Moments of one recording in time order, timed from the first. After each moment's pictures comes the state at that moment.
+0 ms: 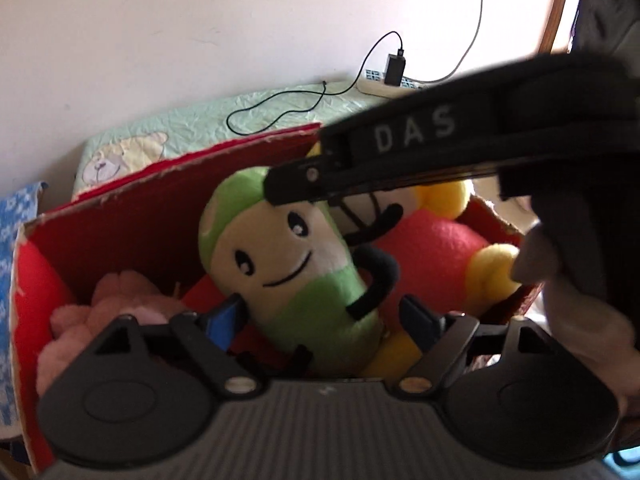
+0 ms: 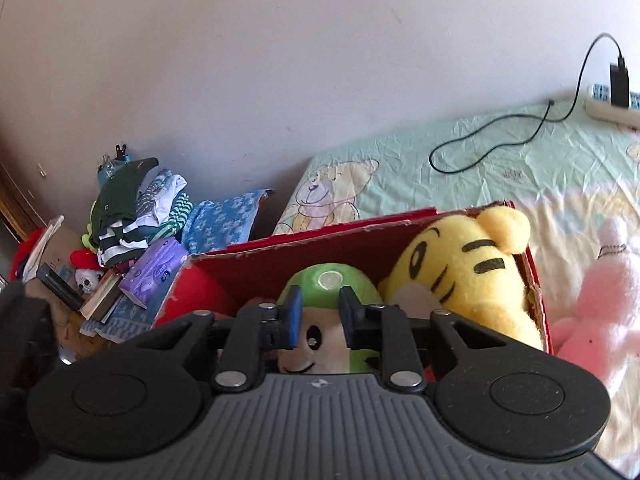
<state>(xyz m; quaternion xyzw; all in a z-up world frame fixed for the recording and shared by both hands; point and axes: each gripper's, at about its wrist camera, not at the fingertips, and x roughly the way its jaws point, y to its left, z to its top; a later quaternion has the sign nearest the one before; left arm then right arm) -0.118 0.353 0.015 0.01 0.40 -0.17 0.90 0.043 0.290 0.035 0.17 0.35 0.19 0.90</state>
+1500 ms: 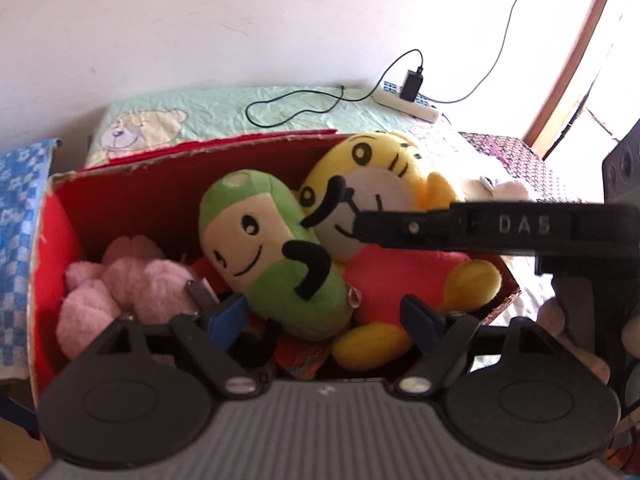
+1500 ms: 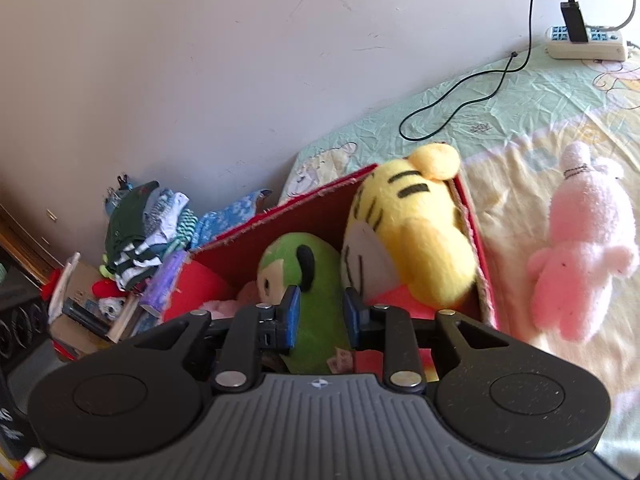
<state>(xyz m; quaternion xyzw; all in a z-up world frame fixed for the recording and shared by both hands) -0.135 0.357 0.032 -0.06 0.41 -0.14 0.90 0.009 0.252 0.021 0.25 0.36 0.18 0.88</state>
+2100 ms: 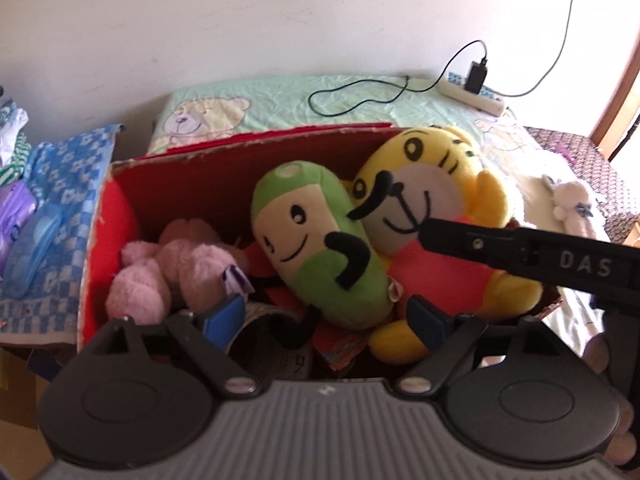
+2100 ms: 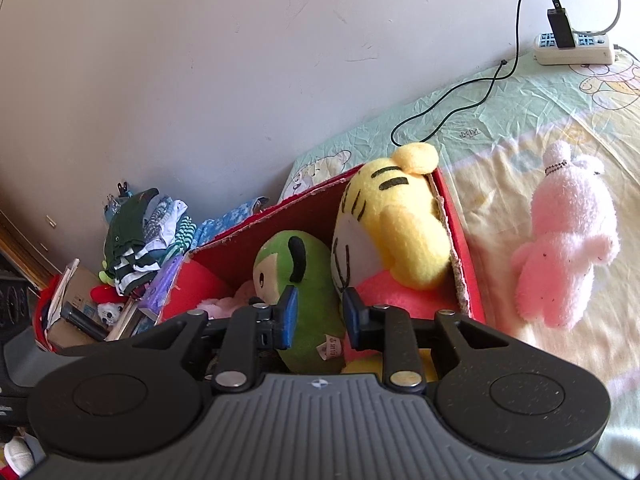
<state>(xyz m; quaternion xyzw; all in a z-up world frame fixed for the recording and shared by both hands) -0.137 0.349 0.042 -0.04 0.44 -0.03 0.90 -0.006 0.246 0.019 0.25 0.34 0.17 0.89</state>
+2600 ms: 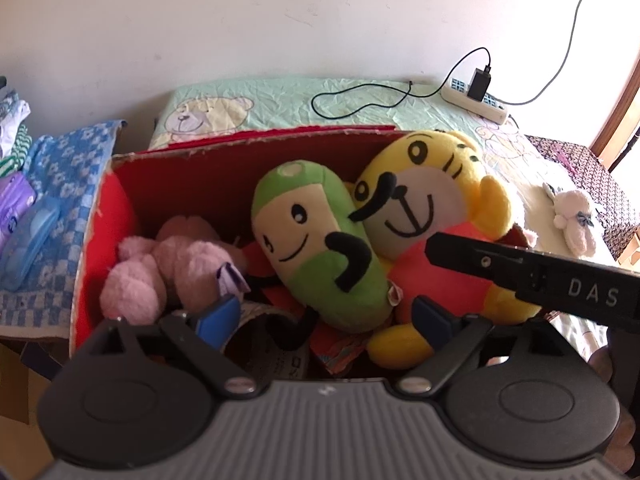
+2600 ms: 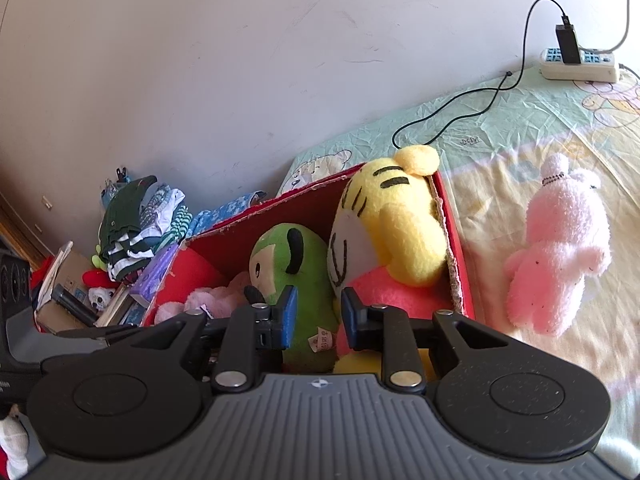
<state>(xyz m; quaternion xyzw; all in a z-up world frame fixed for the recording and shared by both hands) -0.140 0.349 0.039 -0.05 0.44 -0.02 0.90 -0.013 0.250 0.021 0.22 0.33 0.18 0.90</state>
